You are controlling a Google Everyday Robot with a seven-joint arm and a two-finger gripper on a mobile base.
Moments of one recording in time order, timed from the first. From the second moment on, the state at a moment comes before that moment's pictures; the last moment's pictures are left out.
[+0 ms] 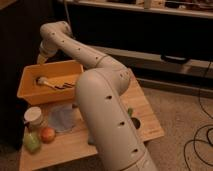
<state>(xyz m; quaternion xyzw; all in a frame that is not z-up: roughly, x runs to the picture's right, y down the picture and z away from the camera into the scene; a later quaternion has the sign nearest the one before) -0.349 -0.196 0.822 -0.19 -0.25 0.25 0.92</state>
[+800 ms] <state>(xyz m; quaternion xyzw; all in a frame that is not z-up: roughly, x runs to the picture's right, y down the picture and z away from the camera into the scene) -0.359 -0.141 0.869 -0.21 -0.21 0.20 0.93</state>
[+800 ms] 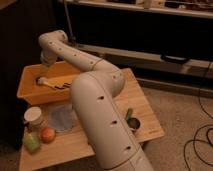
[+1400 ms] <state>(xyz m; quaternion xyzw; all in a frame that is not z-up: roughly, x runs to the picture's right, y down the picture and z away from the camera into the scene) -0.389 -0.113 0.904 -0.23 -0.21 0.17 0.93</state>
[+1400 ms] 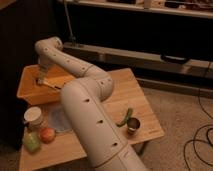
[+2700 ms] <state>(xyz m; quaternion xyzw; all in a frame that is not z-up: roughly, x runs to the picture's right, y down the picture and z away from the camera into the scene) -0.385 -0.067 0.952 -0.29 -0.16 0.16 0.93</state>
